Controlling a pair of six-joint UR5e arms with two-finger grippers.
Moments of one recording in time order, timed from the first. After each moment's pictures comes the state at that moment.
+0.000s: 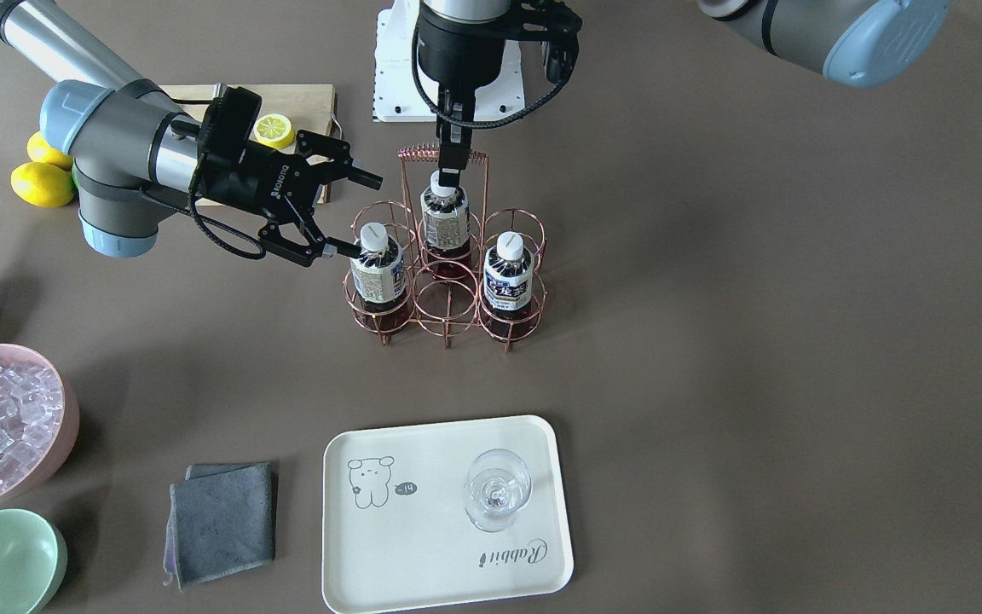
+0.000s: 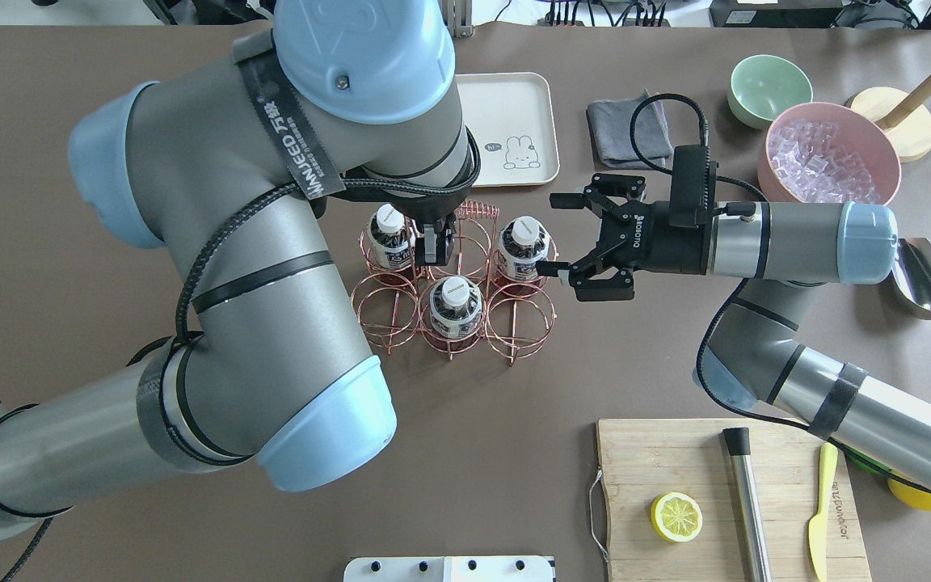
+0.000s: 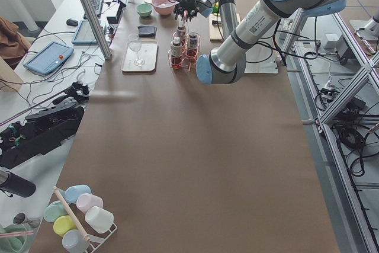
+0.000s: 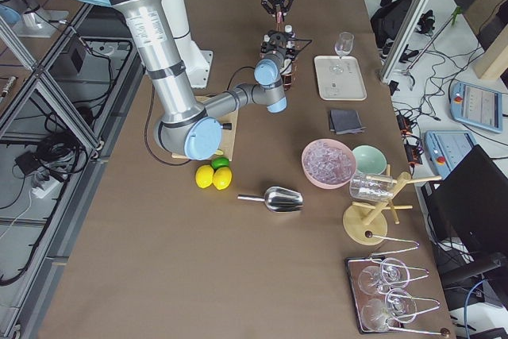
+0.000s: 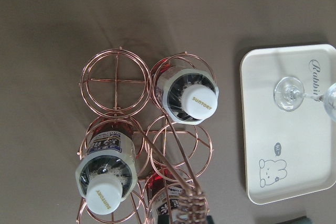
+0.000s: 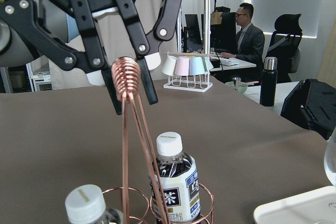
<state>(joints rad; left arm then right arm) -0.59 -2.56 -1.85 -1.20 -1.80 -2.72 0.67 -1.13 1.43 0.18 1.94 0.40</state>
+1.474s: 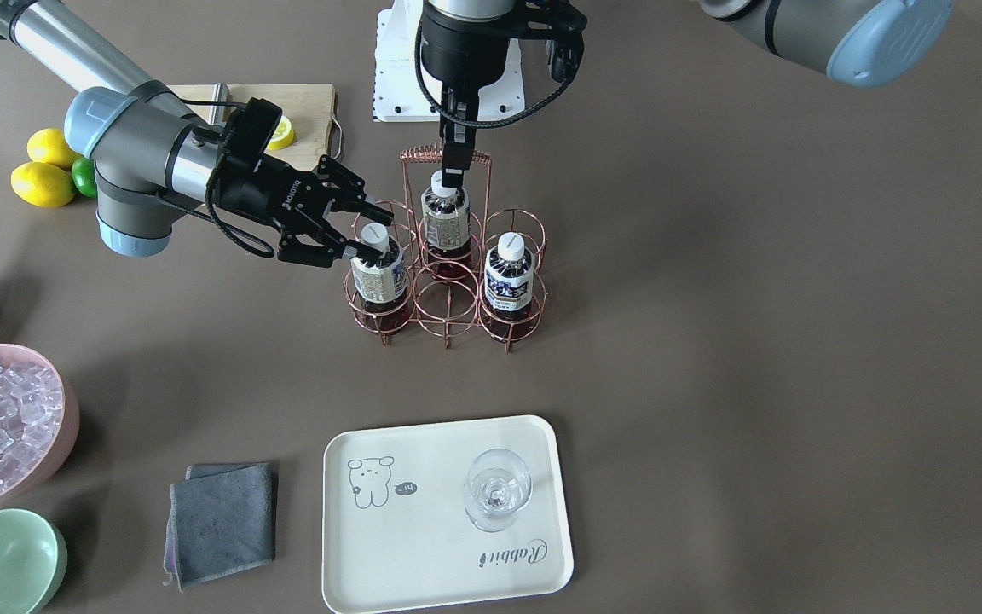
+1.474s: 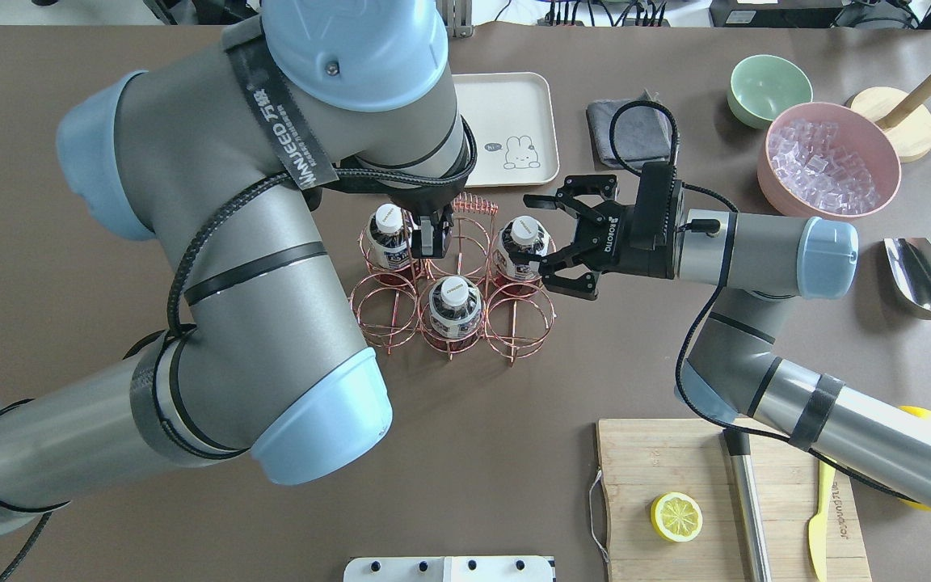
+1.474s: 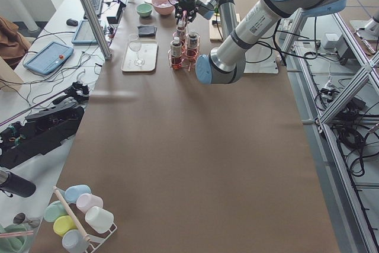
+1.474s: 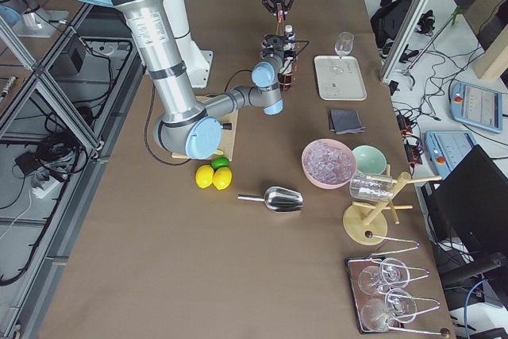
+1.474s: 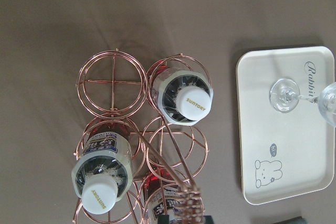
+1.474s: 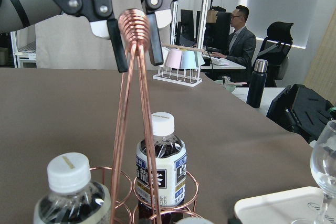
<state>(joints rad) -0.60 -2.56 -1.85 -1.20 -1.80 -2.72 0.63 -1.13 1.40 0.17 1.85 0.26</state>
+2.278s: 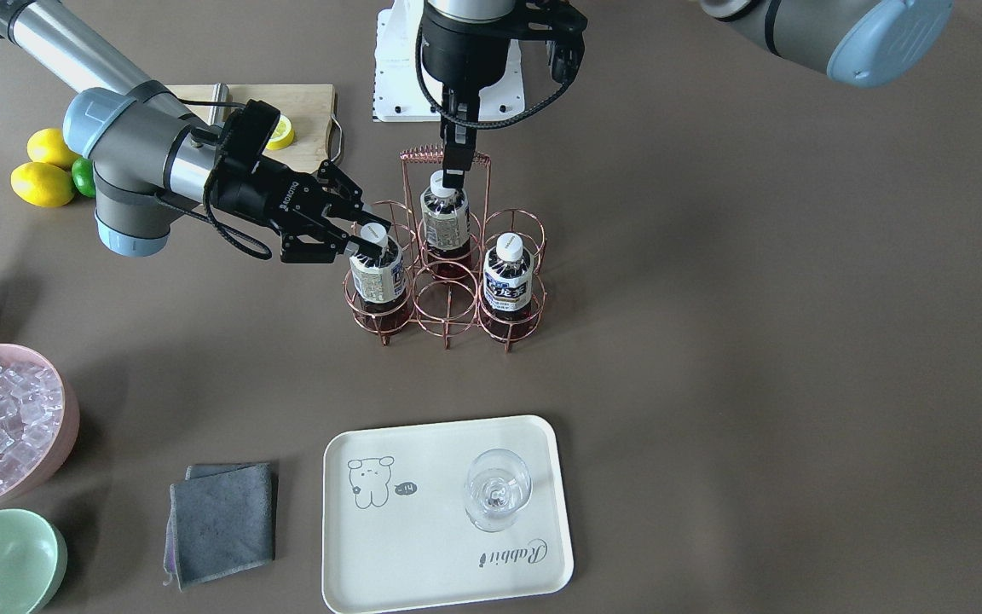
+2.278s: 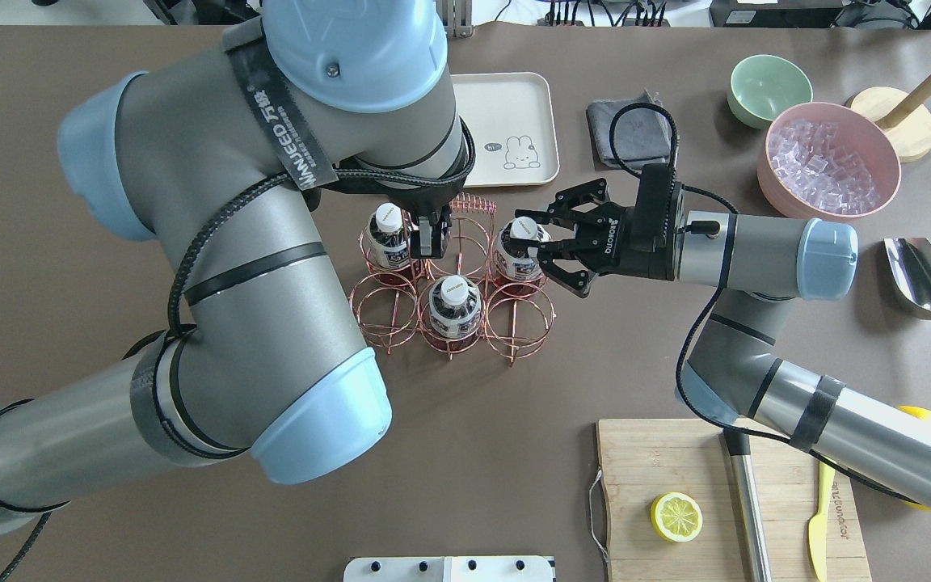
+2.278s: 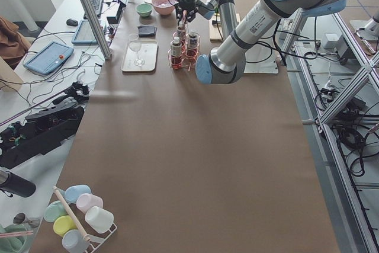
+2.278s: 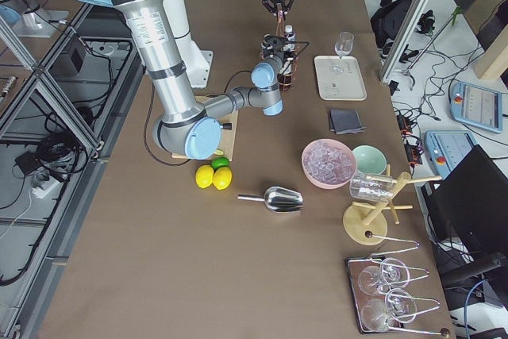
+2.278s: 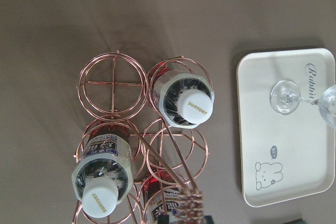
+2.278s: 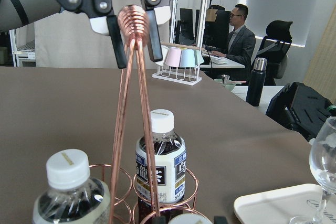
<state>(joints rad) -0.60 -2.56 -1.85 -1.20 -1.80 -2.72 0.63 -1.14 1.40 0.17 1.85 0.26</state>
